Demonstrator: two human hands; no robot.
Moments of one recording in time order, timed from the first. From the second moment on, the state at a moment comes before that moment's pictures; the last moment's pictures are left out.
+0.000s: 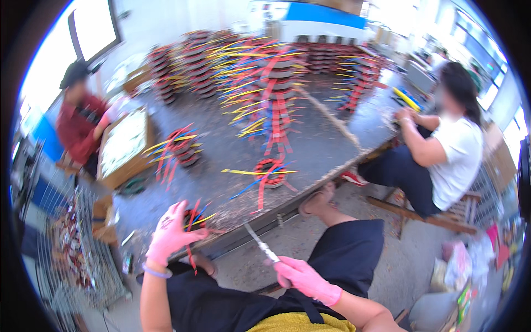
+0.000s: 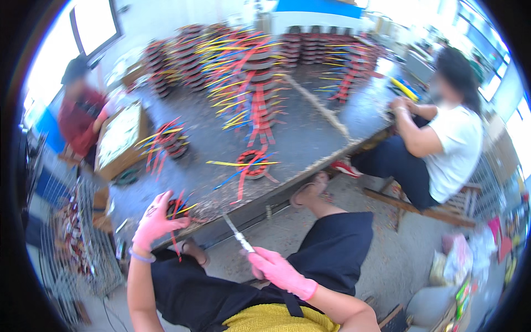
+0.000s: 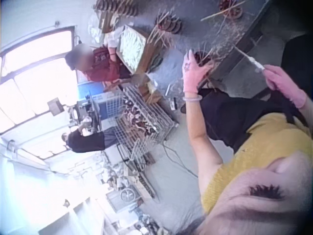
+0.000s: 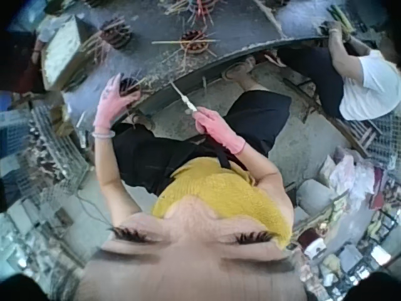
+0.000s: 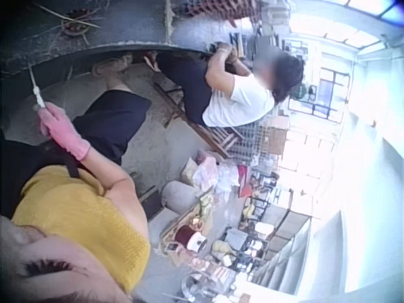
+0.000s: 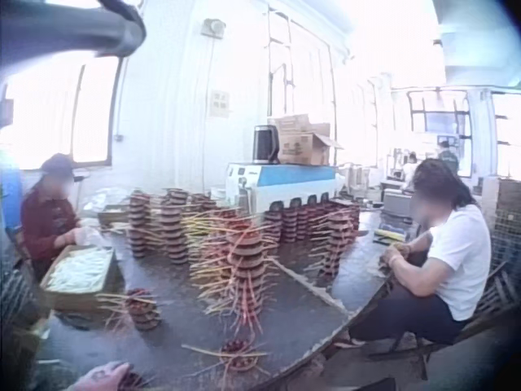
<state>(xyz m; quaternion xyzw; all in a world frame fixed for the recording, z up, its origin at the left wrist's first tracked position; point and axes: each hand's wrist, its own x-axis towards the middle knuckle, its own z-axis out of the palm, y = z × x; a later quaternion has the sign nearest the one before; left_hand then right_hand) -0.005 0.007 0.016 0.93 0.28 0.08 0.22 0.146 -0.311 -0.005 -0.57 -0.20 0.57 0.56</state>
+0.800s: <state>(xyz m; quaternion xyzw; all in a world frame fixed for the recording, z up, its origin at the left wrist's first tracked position) -0.019 0.004 -0.007 0.95 0.26 0.11 0.16 0.138 -0.306 -0.011 -0.62 -0.18 0.60 0.47</state>
